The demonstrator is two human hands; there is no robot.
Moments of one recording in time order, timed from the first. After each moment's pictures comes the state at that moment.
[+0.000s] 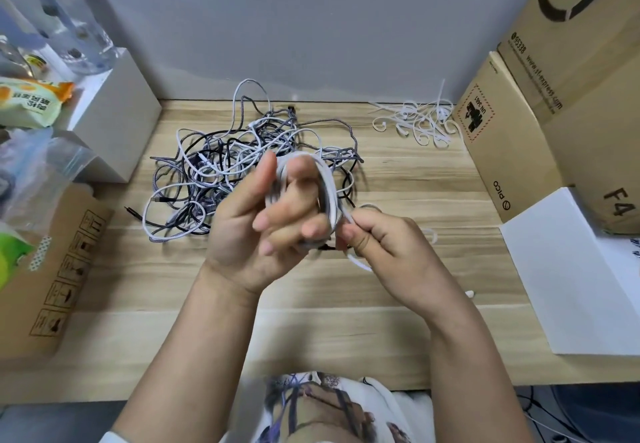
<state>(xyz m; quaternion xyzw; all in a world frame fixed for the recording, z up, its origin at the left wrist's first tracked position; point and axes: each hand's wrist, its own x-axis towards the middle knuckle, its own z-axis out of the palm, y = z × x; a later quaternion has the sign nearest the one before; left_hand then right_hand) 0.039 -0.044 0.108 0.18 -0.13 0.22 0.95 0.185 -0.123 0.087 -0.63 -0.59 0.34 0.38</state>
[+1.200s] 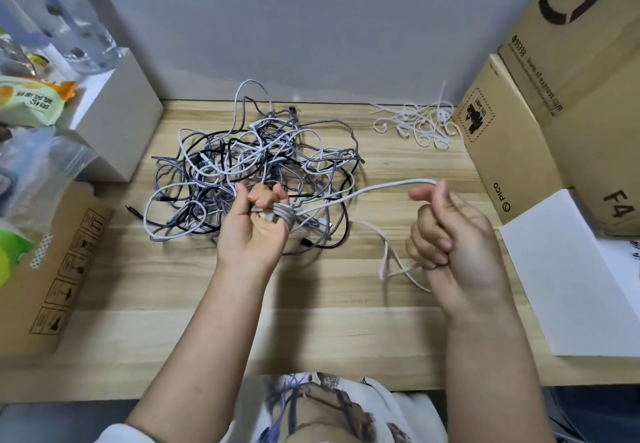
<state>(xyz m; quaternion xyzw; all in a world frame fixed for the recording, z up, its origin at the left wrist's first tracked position) 0.041 -0.018 0.042 -0.07 0.18 0.52 0.83 0.199 -0.135 0.108 -0.50 -0.16 0.47 0.71</state>
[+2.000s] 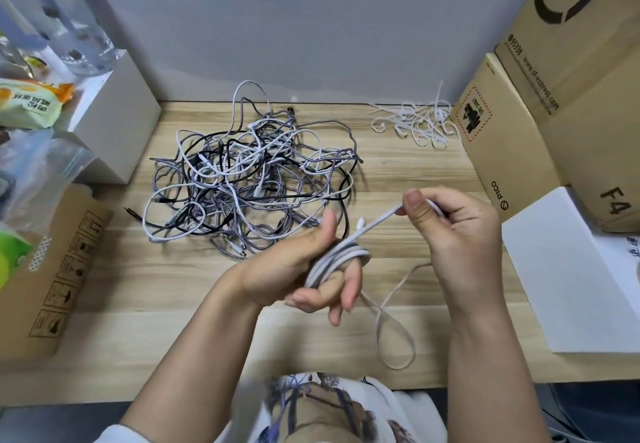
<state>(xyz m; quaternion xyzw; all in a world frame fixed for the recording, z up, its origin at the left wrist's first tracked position) 0.043 -0.054 0.073 0.50 0.02 0.00 0.86 0.200 -0.136 0.102 -0.63 -0.40 0.23 0.62</state>
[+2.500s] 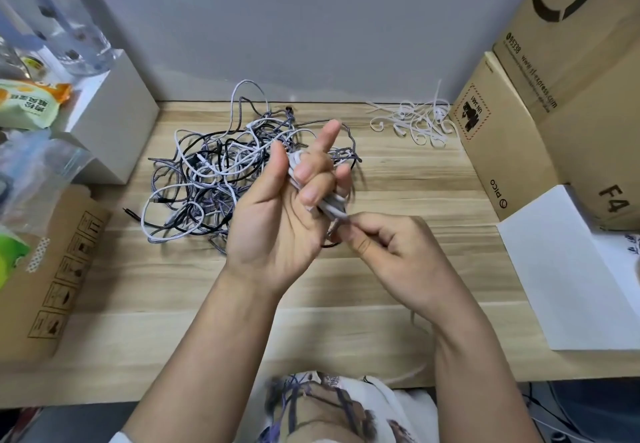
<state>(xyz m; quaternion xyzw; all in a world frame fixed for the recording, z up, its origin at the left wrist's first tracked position) 0.050 -0.045 0.108 0.18 0.03 0.36 0.91 0.184 -0.130 0.088 -0.63 -0.59 0.31 0.40</state>
